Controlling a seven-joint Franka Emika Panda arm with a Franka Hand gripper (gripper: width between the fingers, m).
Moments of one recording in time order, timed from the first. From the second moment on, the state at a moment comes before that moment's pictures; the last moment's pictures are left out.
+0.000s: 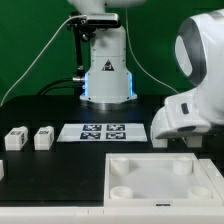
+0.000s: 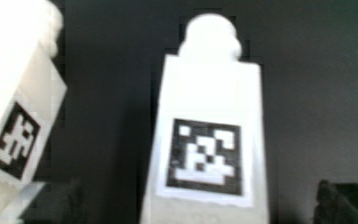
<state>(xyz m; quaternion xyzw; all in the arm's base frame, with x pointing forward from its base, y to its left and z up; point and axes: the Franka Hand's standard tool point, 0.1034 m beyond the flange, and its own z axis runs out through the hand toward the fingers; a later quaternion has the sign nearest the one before) 0.378 0.176 0.004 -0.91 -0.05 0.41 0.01</state>
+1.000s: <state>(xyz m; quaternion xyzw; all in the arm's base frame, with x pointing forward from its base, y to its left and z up) 0.381 0.176 0.003 -0.90 -0.05 0.43 0.00</state>
